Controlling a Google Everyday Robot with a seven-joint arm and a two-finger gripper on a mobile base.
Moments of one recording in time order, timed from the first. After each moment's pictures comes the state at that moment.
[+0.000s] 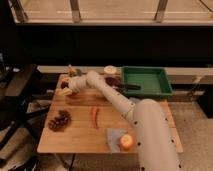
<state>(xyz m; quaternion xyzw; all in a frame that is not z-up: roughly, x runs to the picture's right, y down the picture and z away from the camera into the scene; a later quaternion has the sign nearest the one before) -0.264 -0.023 0.931 -0.17 -0.50 0.17 0.83</state>
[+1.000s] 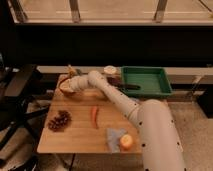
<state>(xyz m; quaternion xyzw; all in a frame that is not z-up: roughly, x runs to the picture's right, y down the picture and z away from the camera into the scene) -0.248 -0.029 0.909 -0.15 -0.51 0.15 0.83</state>
